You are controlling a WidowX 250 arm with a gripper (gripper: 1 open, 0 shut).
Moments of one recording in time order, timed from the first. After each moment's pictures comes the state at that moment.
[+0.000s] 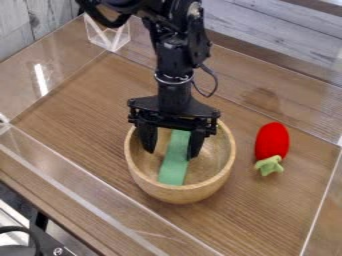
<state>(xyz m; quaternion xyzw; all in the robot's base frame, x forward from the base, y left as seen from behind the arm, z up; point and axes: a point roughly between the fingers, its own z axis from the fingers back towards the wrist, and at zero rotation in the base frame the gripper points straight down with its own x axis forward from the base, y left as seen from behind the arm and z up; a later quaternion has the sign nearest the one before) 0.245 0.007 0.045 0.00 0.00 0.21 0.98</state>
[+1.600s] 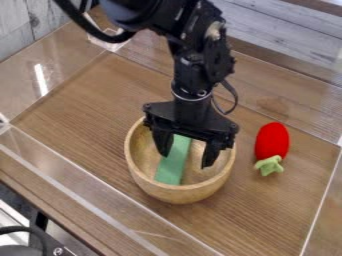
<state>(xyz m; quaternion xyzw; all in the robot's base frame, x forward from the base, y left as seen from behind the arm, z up) 0.245 -0.026 0.050 0.02 -0.06 0.12 0.99</state>
